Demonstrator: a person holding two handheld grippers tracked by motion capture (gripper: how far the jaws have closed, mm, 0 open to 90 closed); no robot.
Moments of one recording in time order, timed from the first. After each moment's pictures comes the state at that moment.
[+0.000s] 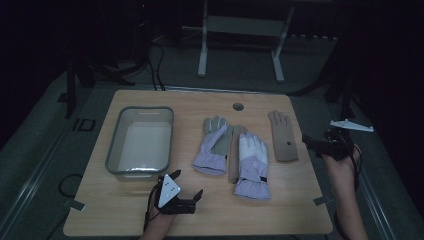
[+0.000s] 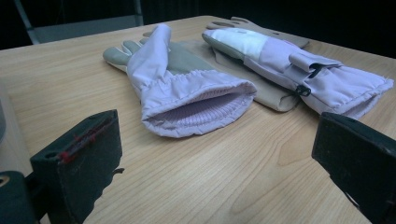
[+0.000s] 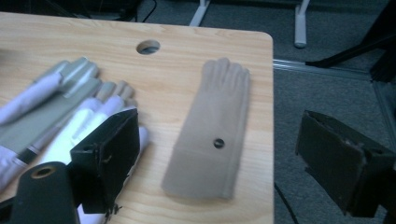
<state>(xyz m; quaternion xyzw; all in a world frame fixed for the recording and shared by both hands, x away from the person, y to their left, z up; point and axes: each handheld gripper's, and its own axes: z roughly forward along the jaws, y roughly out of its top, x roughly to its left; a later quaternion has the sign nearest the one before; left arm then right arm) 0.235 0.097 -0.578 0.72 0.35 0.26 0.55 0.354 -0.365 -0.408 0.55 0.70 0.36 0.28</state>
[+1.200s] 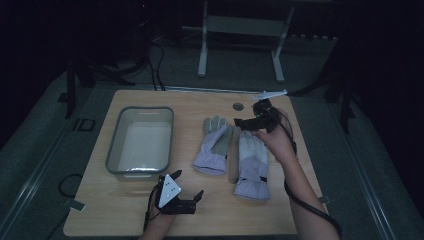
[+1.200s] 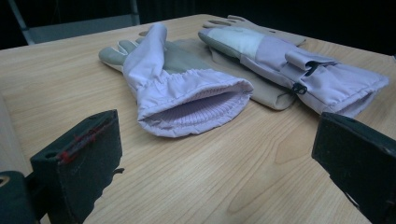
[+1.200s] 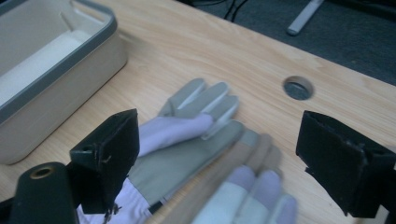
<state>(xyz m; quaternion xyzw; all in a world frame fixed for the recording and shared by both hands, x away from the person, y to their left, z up) 0.235 0.096 -0.578 0.72 0.34 0.25 0.54 0.427 -0.180 -0.401 0.40 0.82 0.36 0.18</state>
